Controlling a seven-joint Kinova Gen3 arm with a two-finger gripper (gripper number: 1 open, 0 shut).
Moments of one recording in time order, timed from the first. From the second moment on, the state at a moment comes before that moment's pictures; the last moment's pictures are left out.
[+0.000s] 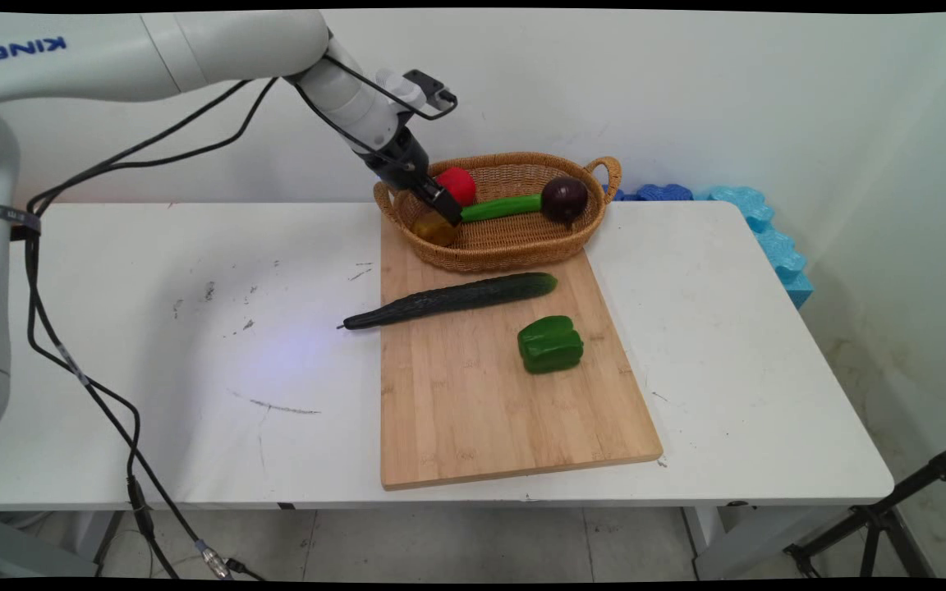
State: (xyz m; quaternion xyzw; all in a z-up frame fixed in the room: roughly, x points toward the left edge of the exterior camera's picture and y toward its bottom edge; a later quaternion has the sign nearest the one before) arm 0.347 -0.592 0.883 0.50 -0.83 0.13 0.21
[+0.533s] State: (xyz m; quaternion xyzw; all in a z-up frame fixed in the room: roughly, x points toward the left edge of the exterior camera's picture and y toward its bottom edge) arm 0.345 -0.602 0.866 0.49 -0.83 0.13 0.21
